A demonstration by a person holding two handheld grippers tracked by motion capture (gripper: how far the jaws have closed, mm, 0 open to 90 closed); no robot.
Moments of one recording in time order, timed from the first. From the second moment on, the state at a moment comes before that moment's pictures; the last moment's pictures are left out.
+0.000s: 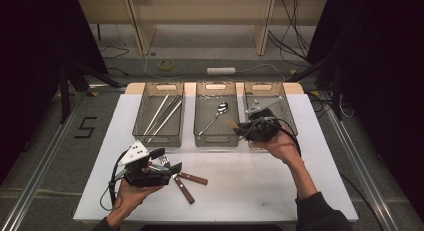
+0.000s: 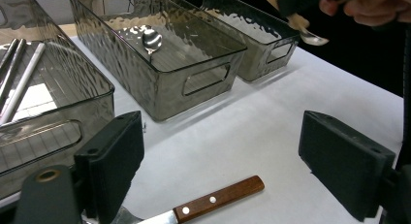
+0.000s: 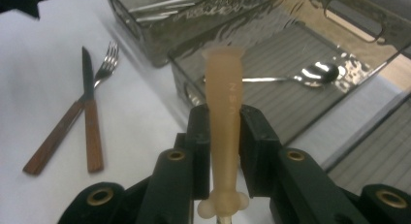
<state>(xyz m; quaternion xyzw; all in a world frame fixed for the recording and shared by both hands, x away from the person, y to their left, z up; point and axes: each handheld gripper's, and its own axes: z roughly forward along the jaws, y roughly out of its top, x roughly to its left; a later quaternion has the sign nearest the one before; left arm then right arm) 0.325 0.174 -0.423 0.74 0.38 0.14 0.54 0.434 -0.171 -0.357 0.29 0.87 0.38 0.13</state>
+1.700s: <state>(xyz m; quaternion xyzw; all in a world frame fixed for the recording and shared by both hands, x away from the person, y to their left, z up) 0.324 0.172 -0.422 0.74 0.38 0.15 0.54 0.520 -0.104 -0.374 0.35 0.85 0.37 0.16</state>
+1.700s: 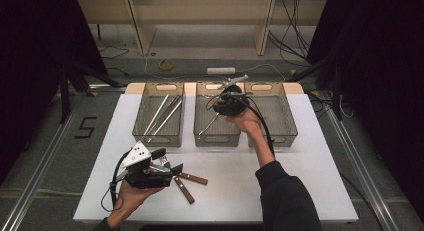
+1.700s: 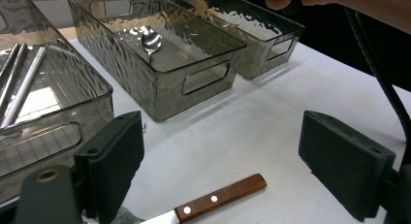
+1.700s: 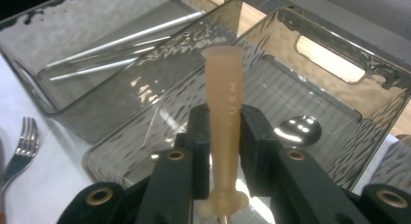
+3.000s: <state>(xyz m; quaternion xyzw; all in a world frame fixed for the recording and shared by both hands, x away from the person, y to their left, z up) 0.325 0.172 -0.423 0.74 0.38 0.15 0.53 0.528 -0.101 -0.393 0.39 0.84 0.36 0.13</state>
